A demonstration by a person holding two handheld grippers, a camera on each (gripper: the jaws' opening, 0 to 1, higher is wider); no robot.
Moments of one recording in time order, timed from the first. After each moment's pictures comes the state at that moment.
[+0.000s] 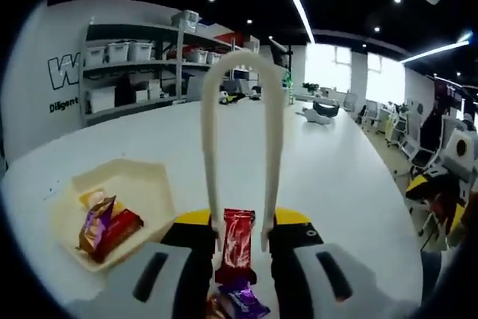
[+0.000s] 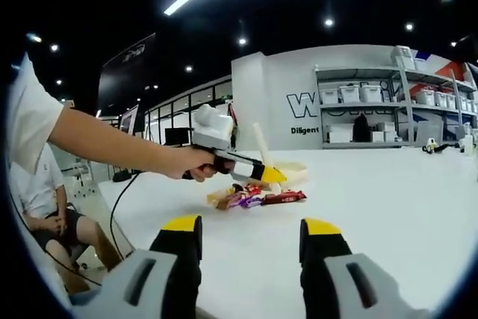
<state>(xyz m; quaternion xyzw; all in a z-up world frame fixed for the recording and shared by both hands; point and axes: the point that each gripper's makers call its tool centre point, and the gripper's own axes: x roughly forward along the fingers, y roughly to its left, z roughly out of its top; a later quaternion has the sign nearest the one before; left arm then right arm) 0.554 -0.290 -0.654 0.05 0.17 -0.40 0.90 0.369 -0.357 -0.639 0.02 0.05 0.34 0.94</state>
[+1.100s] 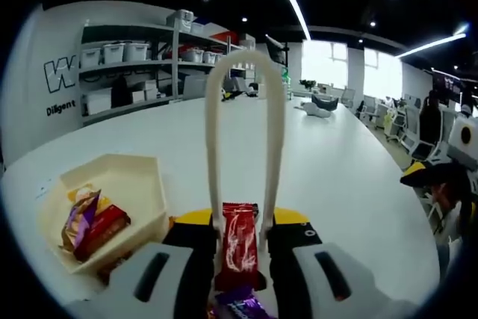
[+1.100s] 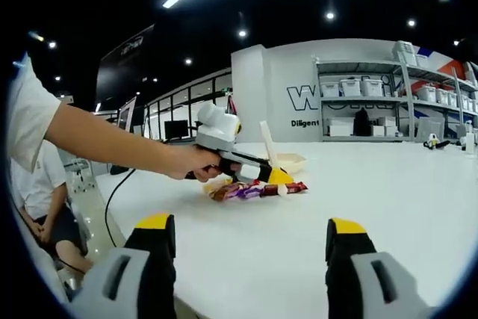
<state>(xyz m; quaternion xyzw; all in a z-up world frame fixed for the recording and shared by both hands) 0.558 -0.299 -0.675 0.06 0.16 -0.40 0.90 0.375 -0.352 -0.657 0.01 0.08 0.34 0.94</state>
